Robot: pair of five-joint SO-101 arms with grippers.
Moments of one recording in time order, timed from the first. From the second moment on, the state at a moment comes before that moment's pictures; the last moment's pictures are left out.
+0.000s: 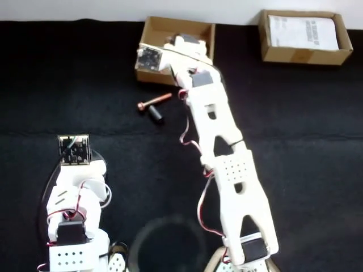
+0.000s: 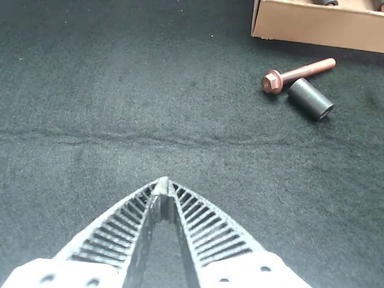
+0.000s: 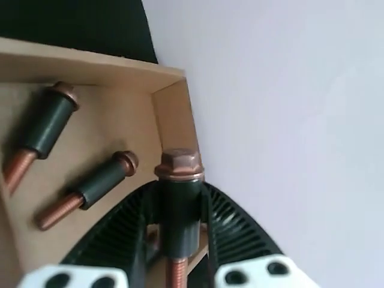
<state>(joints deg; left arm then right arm) -11.0 -103.1 96.1 45.8 1.3 -23.4 67.4 -70.5 27.9 67.8</state>
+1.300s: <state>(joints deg) -11.0 -103.1 96.1 45.9 1.3 -29.1 57.4 -94.2 99.3 2.2</state>
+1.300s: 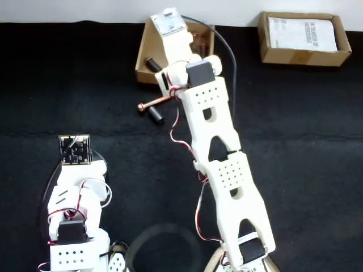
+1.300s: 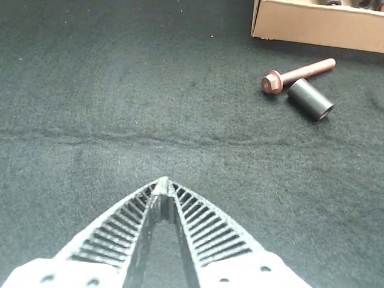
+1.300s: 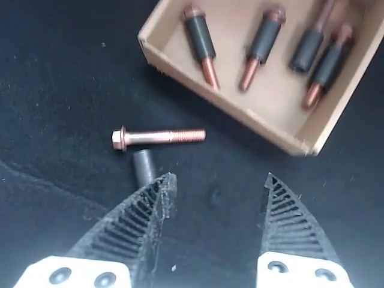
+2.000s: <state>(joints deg) -12.7 -103.1 96.1 45.9 1.3 -33.1 56.8 -85.0 95.7 5.7</state>
